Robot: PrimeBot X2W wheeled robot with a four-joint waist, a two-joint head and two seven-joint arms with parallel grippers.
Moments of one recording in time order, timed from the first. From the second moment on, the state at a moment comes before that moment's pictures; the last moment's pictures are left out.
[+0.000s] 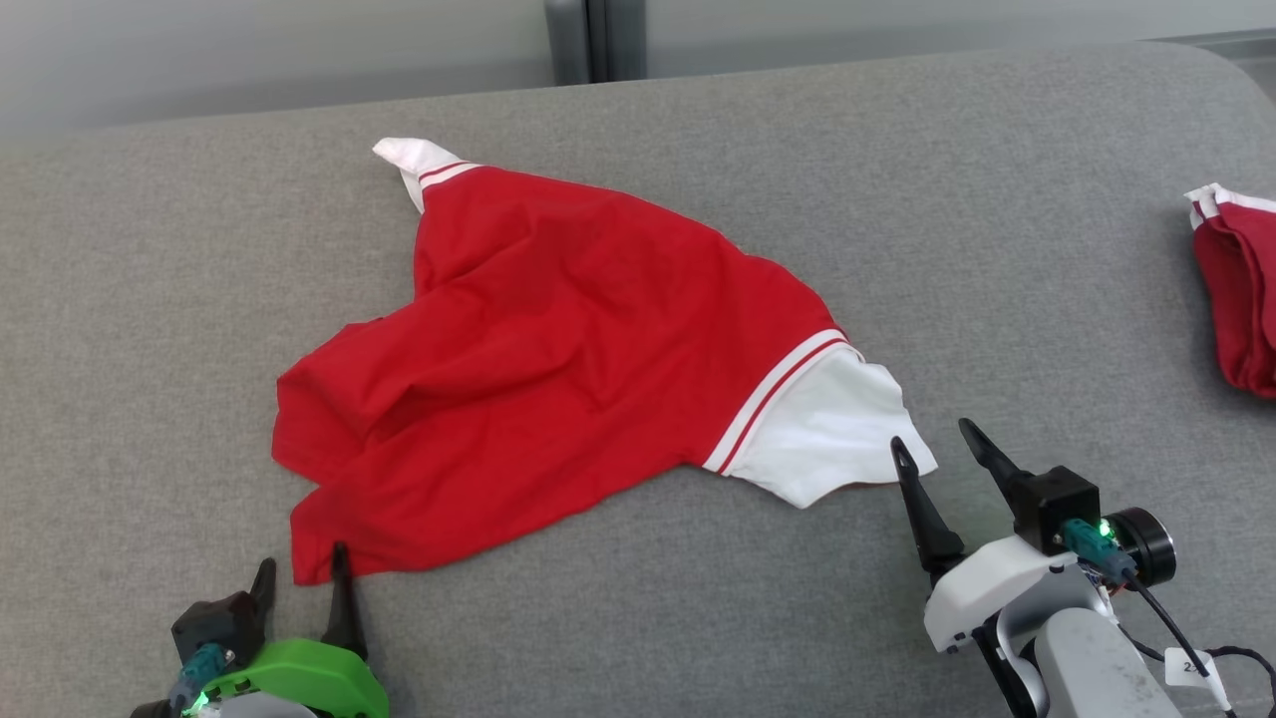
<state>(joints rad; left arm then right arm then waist) -0.15 0.05 0.04 0.68 -0.24 -0.11 -0.27 -0.22 -0.05 0.06 0.44 0.04 0.13 -0.26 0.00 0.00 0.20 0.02</state>
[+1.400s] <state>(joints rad) -0.12 0.05 -0.09 0.40 -0.31 -0.13 -0.26 -0.22 -0.05 0.06 0.32 0.26 0.13 -0.26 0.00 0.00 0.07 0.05</state>
